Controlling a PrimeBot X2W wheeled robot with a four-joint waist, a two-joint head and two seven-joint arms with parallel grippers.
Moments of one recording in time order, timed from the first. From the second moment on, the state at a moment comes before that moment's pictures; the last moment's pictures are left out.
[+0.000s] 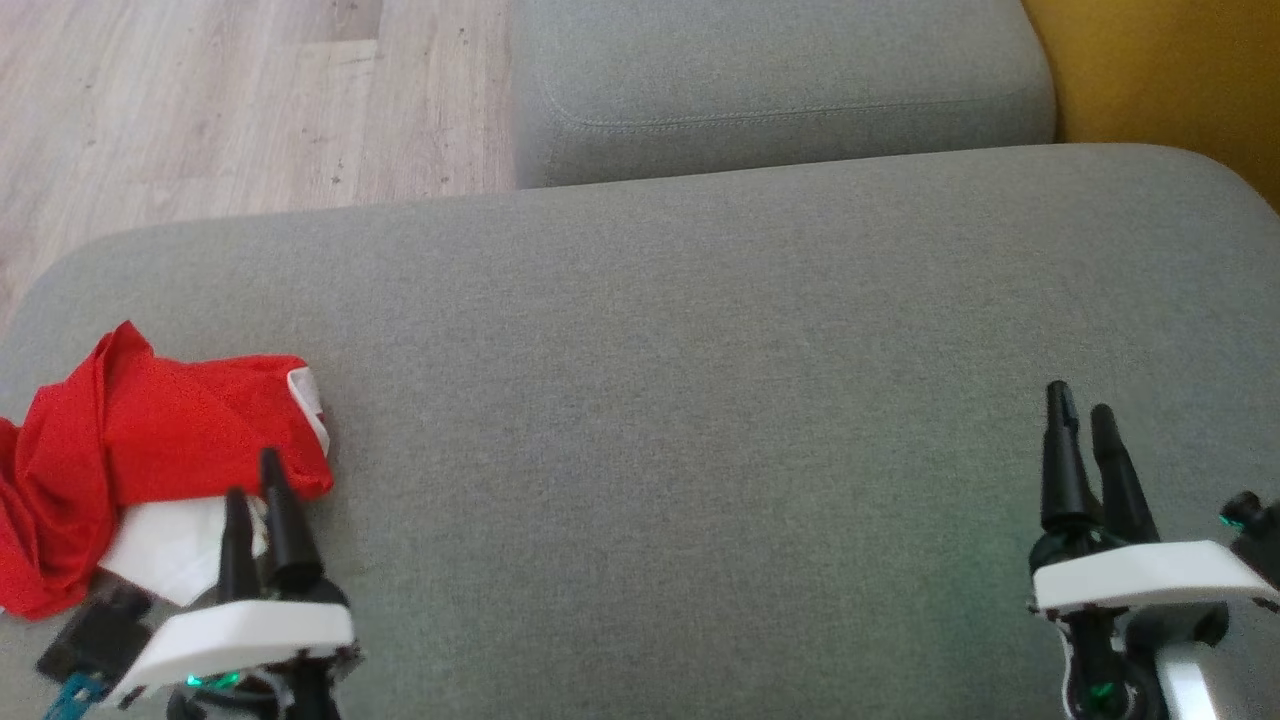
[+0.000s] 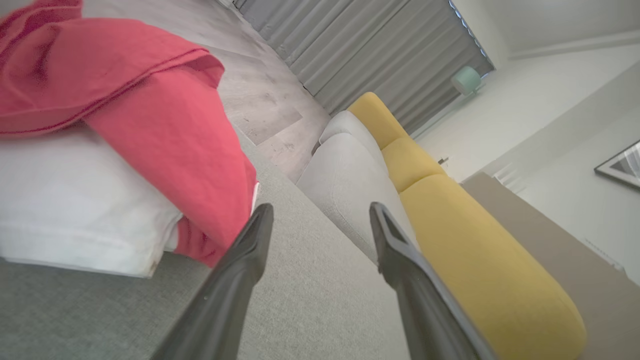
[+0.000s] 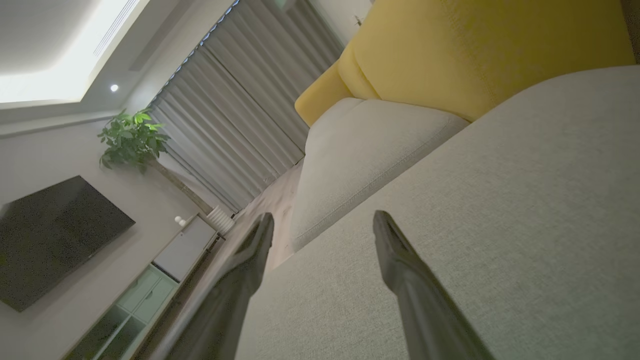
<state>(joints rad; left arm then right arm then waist) 0.03 0.04 -0.03 0.08 -0.92 0.00 -0.07 0.01 -0.04 -0.01 0.13 0.74 0.13 -0.07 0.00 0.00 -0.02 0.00</state>
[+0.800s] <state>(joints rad) 0.03 0.10 -0.25 0.08 -0.45 0.14 -0.14 0.01 -0.04 0.09 0.10 0.30 0.13 -0.14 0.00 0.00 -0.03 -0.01</state>
